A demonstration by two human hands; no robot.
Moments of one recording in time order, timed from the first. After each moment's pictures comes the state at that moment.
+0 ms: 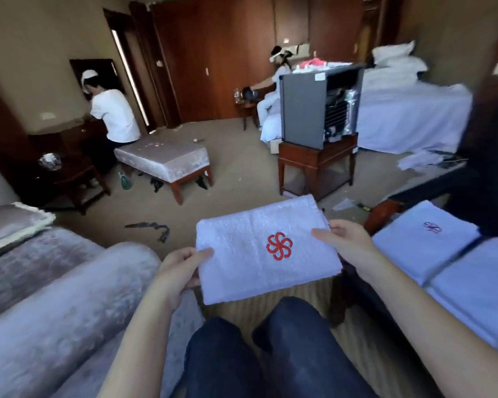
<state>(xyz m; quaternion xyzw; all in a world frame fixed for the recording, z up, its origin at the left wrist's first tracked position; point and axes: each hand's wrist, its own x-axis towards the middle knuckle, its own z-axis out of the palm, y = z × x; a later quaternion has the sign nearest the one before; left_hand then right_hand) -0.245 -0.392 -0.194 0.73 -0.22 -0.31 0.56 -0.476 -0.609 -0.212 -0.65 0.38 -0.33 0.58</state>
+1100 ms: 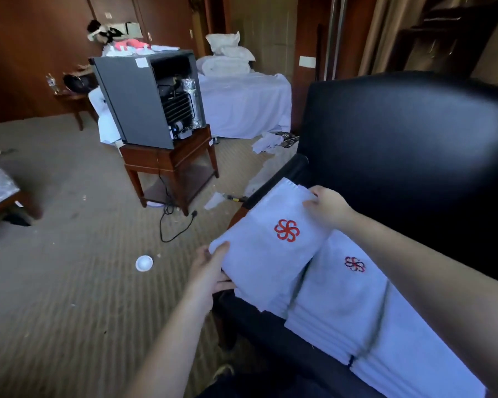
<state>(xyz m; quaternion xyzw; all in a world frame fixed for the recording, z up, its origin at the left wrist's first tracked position) -0.433 -0.744 -0.261 0.61 -0.31 -0.52 0.51 -0.674 -0.884 -0.226 -0.71 0.63 -0.22 0.21</state>
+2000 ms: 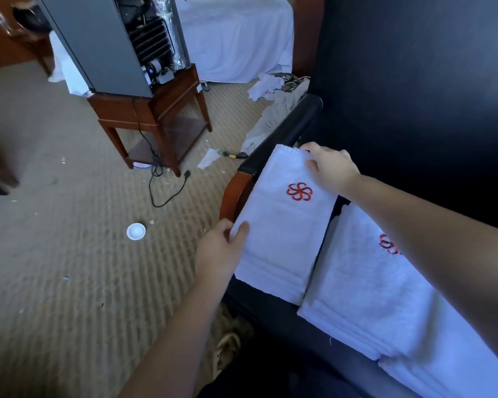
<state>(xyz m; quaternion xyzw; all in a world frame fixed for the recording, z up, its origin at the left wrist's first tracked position) -0.437 -0.833 -0.346 0.74 -0.50 -0.31 0.33 -0.664 -0.993 -0.323 -0.78 0.60 -0.16 0.09</state>
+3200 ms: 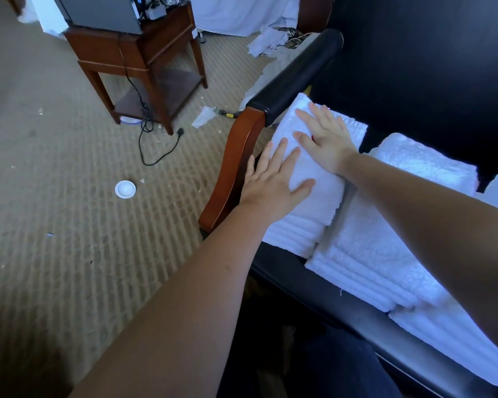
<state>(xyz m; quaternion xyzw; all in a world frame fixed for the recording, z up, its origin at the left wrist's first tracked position) -0.475 -0.871 -0.402 0.60 -0.78 -0.15 0.12 -0.632 -0.966 -0.395 -0.78 0.59 -0.14 0.12</state>
